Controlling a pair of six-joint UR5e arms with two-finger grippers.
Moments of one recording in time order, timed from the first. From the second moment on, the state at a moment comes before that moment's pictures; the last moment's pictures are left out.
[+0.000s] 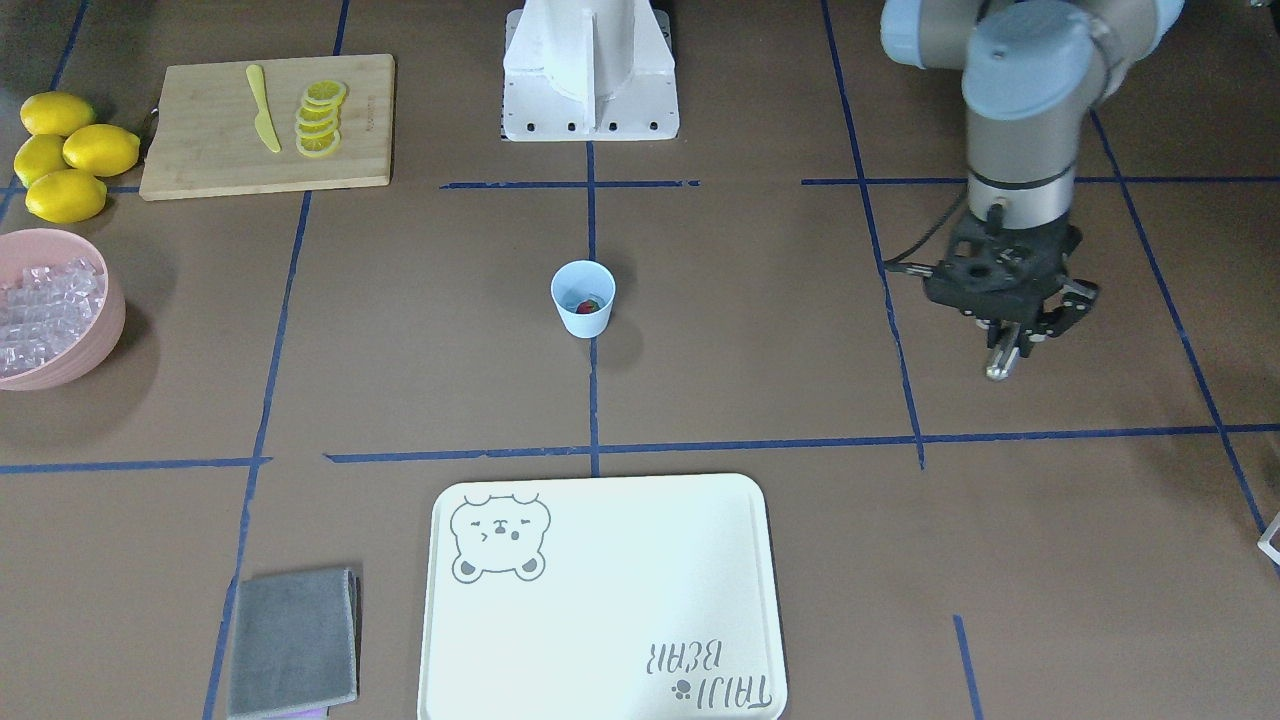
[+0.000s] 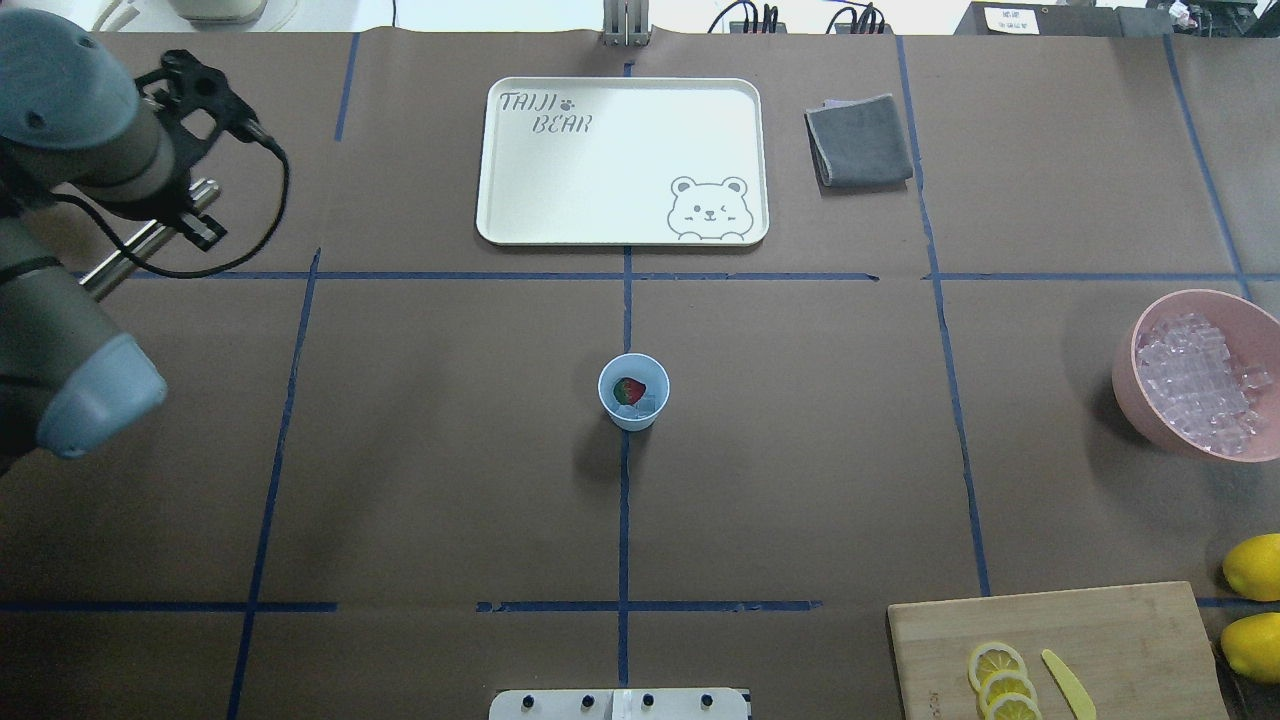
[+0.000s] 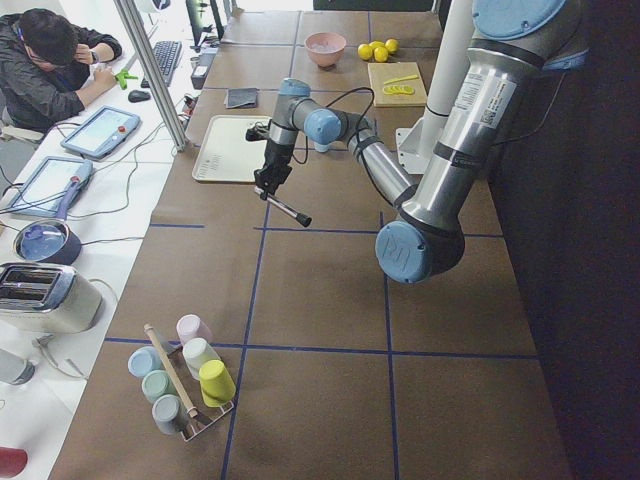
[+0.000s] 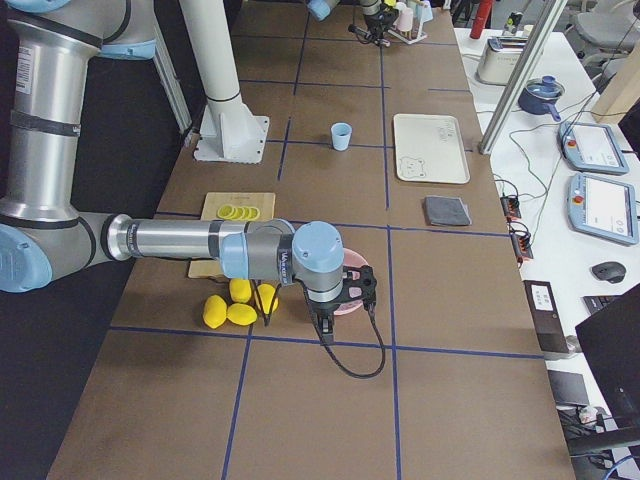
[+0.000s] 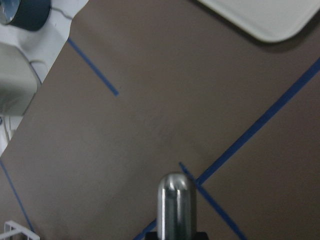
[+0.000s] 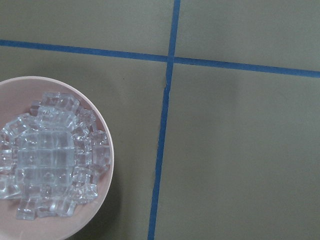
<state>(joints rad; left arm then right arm) -0.93 -1.92 -1.93 -1.33 -1.75 -0.21 1.62 -1.79 1.83 -1.57 2.35 -0.10</state>
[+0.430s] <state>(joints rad) -1.09 -1.80 -1.86 -1.39 -1.97 -0.35 1.62 -1.79 1.83 -1.57 2.35 -0.10</state>
